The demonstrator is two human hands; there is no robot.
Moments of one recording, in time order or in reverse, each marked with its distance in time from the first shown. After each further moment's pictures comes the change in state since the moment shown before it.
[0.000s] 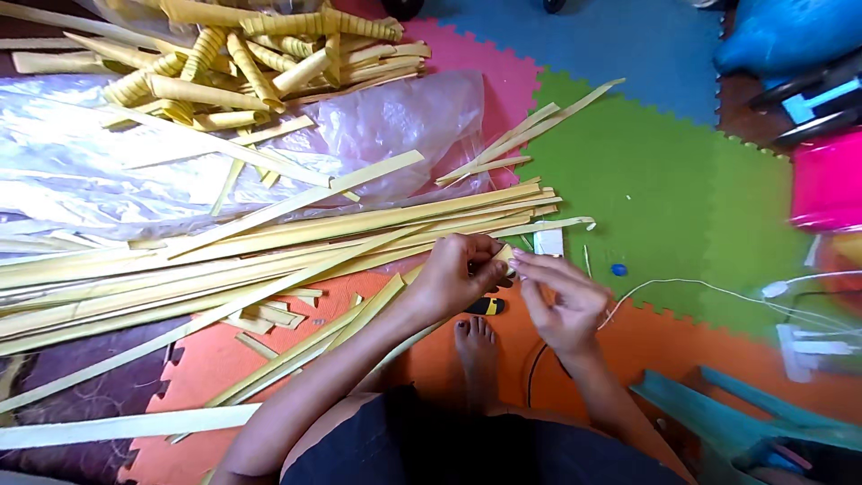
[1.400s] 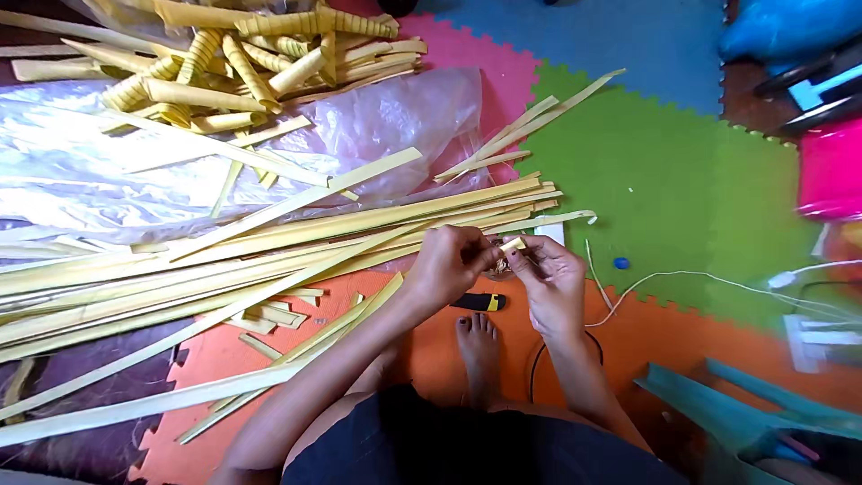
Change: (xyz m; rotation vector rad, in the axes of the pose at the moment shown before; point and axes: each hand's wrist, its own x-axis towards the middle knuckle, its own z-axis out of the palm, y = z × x) left_hand 0.003 -0.007 -0.001 0.324 0.151 0.095; right_hand 0.008 -0.006 0.018 0.451 0.056 0.473
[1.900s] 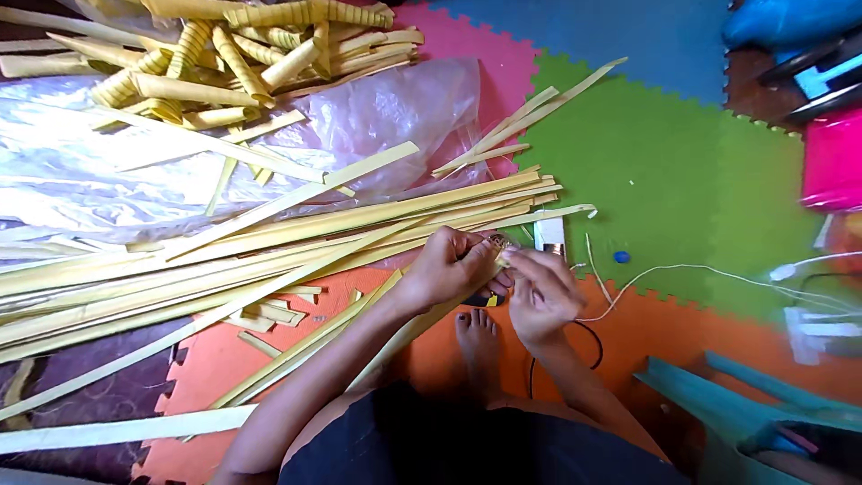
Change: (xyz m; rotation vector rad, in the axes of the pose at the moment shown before) left_hand -0.001 0.010 -0.004 -0.550 -0.204 -0.279; right_hand -0.014 0.028 0.006 -0.456 0.193 -0.679
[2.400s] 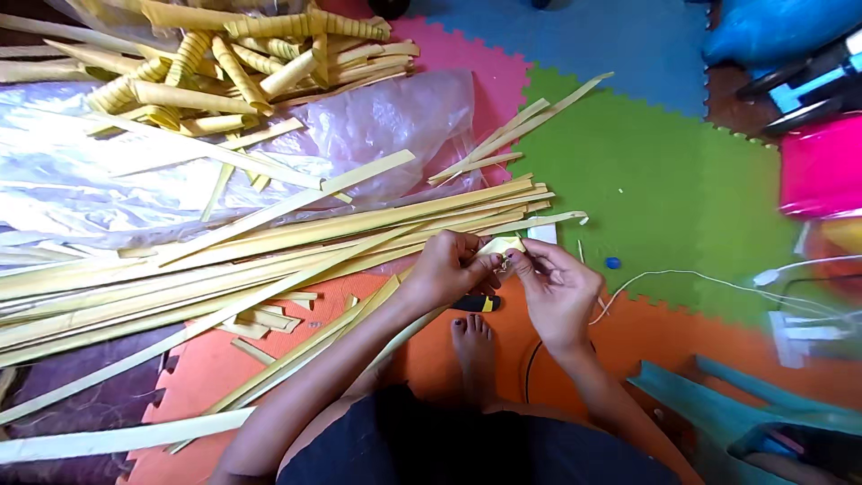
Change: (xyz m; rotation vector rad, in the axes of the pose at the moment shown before) left_hand 0.008 0.001 0.002 0.135 0.018 -0.034; right_hand 0.030 -0.012 -0.022 0.021 -0.216 0.350
